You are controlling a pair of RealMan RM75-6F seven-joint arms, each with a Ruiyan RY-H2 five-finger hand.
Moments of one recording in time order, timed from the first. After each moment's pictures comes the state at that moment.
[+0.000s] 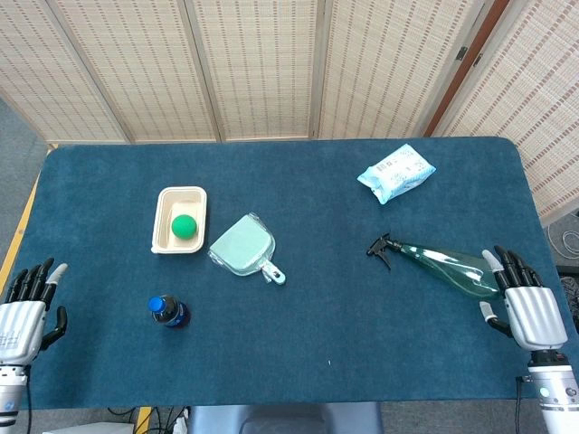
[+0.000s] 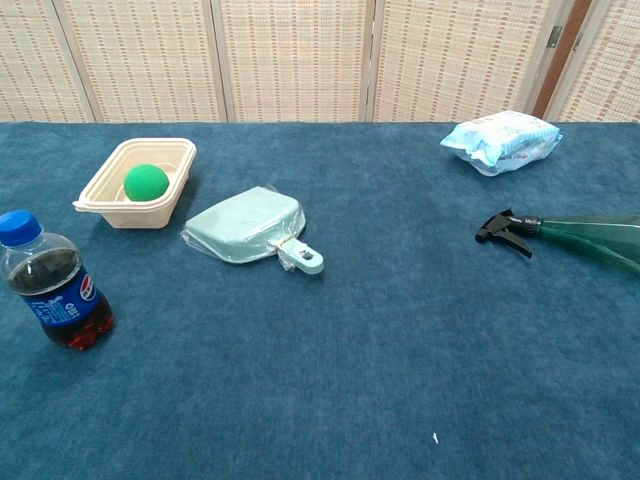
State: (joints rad) left arm -0.11 -1.15 -0.06 -1.58 1.44 1.45 0.12; right arm 0.10 -1.16 0.07 -1.57 -1.47 1.43 -0.12
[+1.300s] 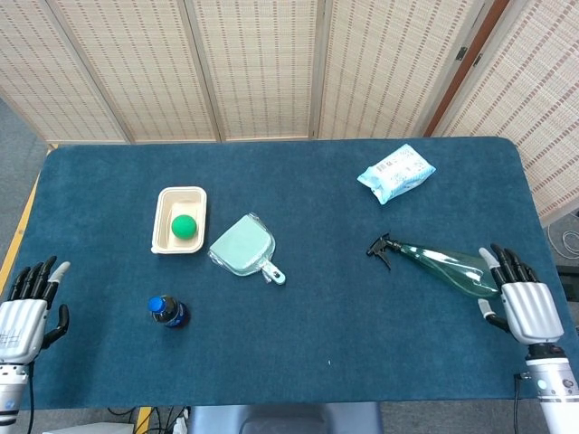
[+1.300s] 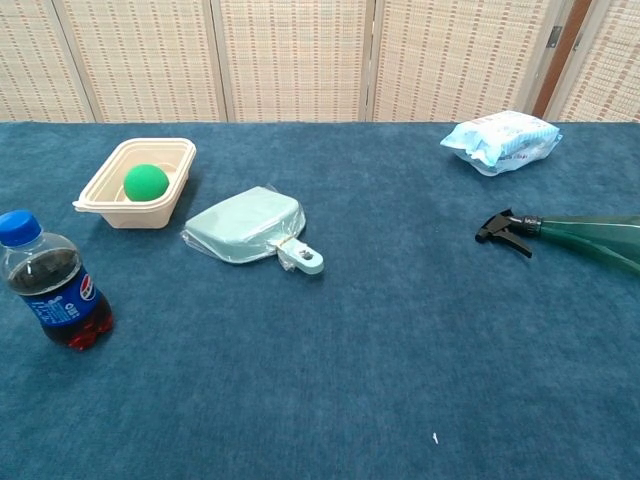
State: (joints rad) left arm -0.12 -1.15 -0.06 -1.59 1.45 1.45 0.12; right arm 0.14 -1.16 0.08 -1.54 -1.43 1.37 -0.11
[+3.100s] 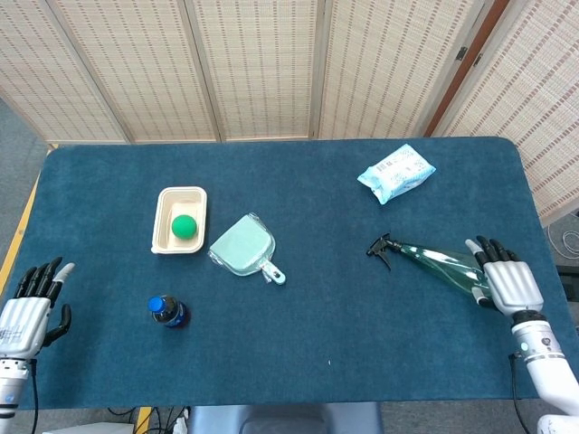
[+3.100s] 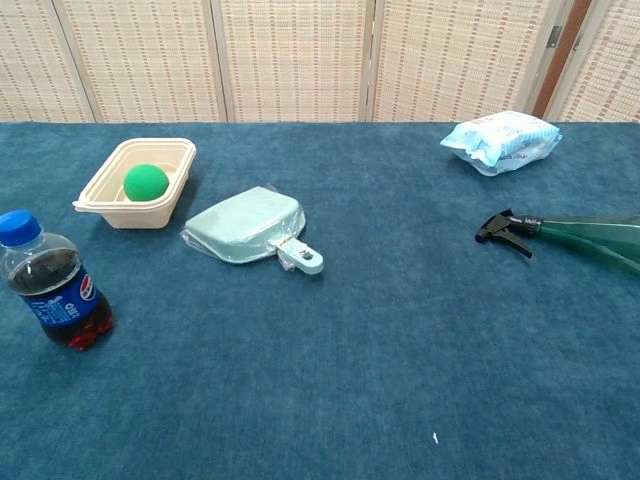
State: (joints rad) left arm -0.15 -1.18 -0.04 -1.46 1.46 1.39 0.00; right arm 0.32 -1.09 0.11 -1.61 -1.15 1.05 -0.34
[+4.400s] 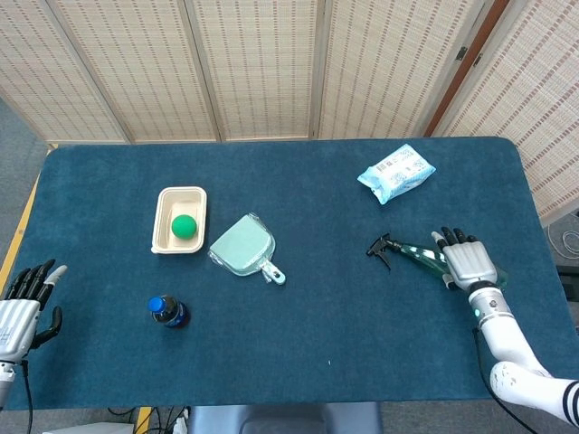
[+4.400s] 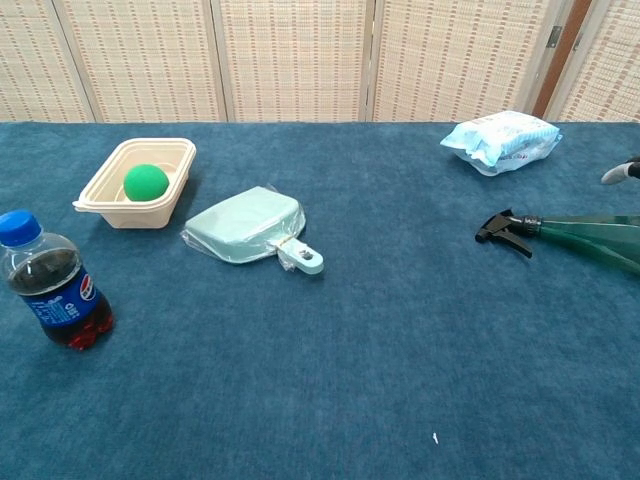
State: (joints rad) left arm -0.15 -1.20 -0.02 -1.29 1.52 1.41 -0.18; right arm 0.61 -1.18 0.08 -1.59 -0.75 0.89 -0.70
